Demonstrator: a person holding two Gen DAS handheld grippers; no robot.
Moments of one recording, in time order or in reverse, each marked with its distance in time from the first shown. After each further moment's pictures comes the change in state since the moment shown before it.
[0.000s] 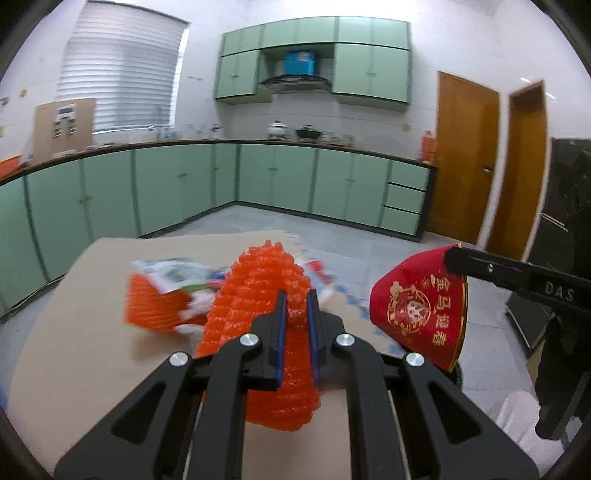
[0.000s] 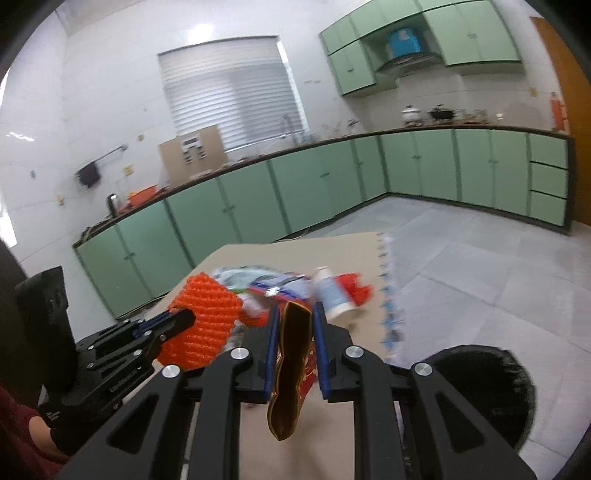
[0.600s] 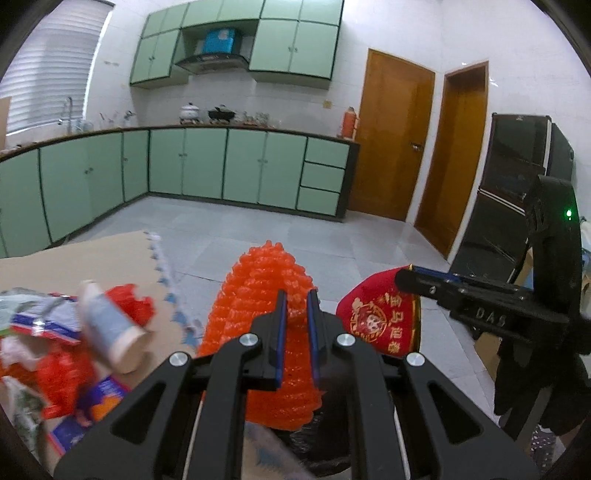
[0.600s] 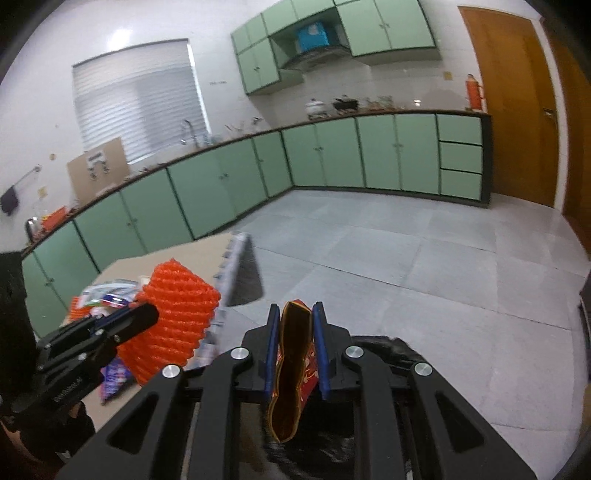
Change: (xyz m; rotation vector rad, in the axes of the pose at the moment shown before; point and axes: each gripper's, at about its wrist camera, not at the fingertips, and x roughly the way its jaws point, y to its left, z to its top) left arm 0.140 -0.138 0.006 0.064 0.088 -0.299; right arm -0.006 -0.168 -0.012 0.123 0.037 -0.300
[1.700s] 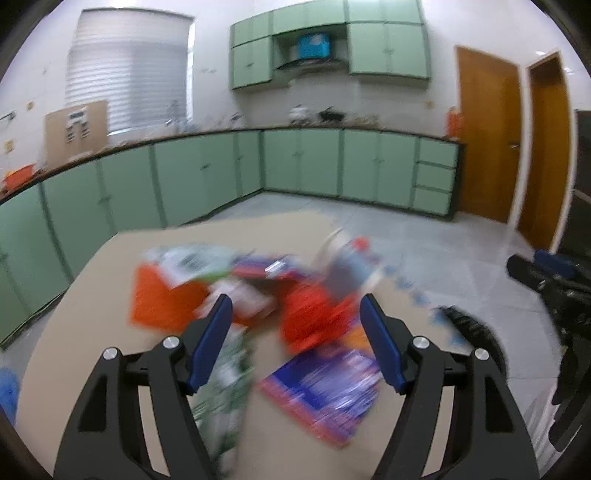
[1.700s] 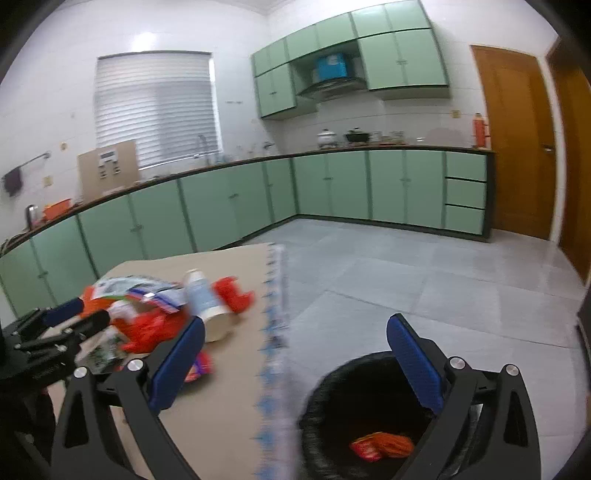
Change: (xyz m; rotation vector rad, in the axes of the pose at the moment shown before) left arm -0.138 0.139 -0.051 -0.070 0.007 0.481; right arm 0.006 0.156 -0.049 -0.097 -0.147 0.018
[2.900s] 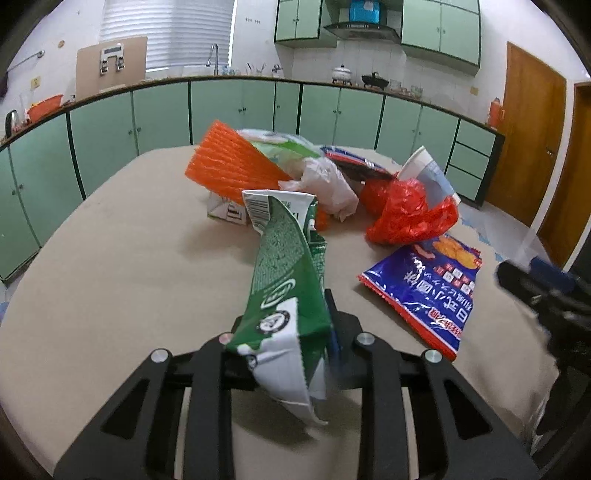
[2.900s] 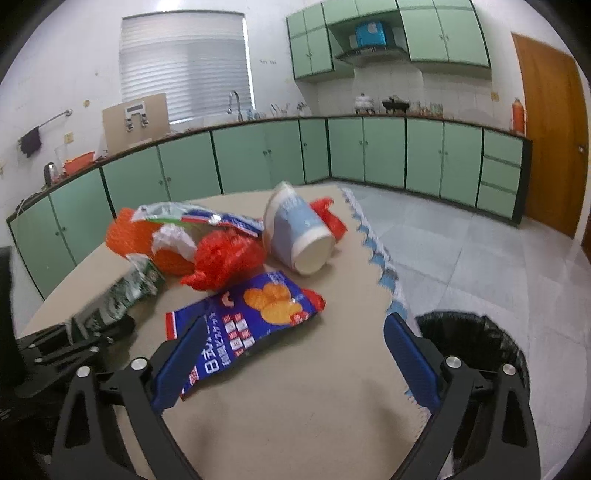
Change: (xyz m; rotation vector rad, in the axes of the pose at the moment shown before) left arm 0.010 0.057 -0.060 -0.134 0.141 0.048; right arm 0.041 0.069 -0.050 -0.040 0.177 0.053
